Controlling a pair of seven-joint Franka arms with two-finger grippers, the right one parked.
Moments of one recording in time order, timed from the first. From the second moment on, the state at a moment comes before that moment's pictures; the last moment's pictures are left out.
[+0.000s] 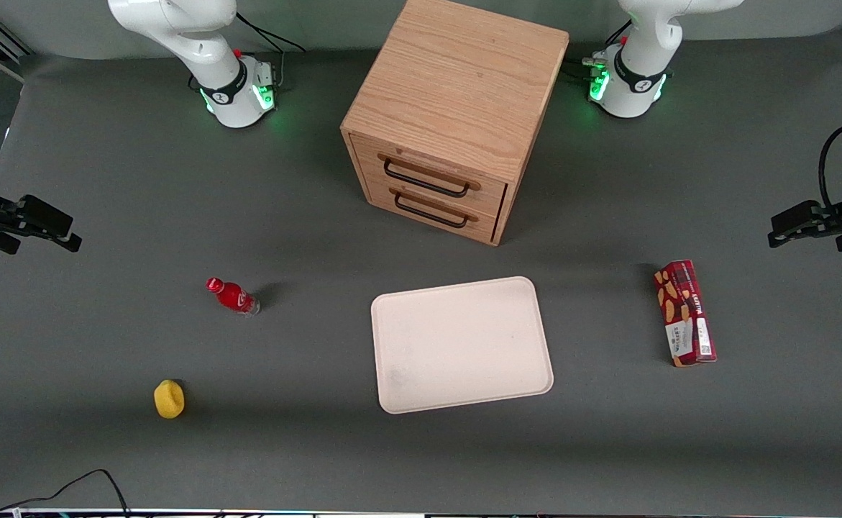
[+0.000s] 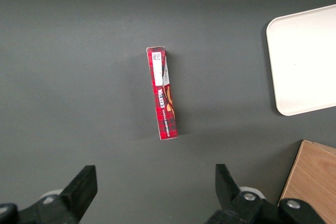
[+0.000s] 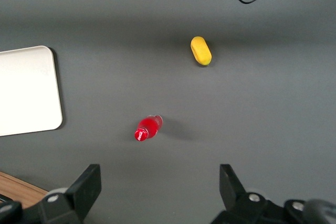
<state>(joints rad) 0.01 0.12 0.02 -1.52 -0.01 1.63 0.11</state>
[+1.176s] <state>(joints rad) 0.02 0.15 0.03 -1.61 -0.02 1.68 0.11</state>
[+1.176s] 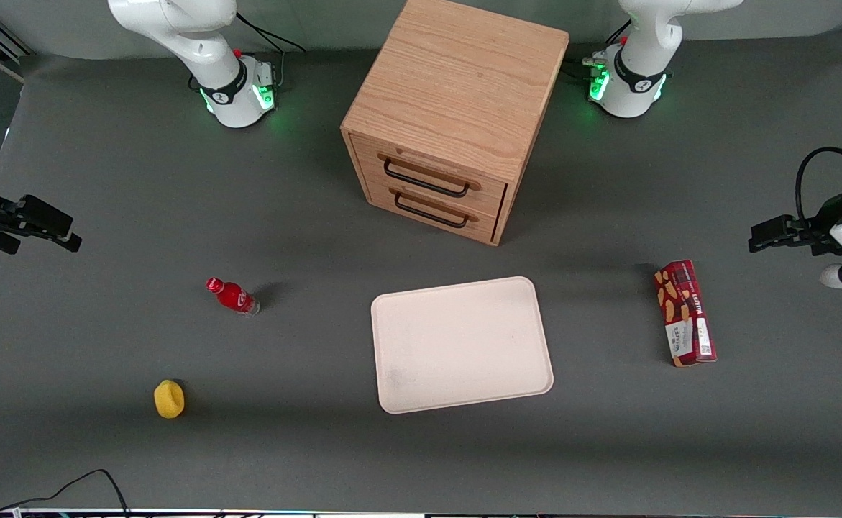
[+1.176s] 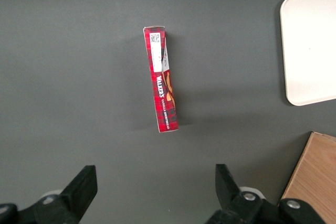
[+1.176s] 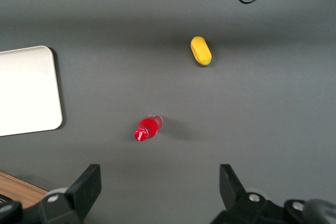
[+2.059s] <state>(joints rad) 0.02 0.48 0.02 -1.92 -0.03 2.42 0.00</state>
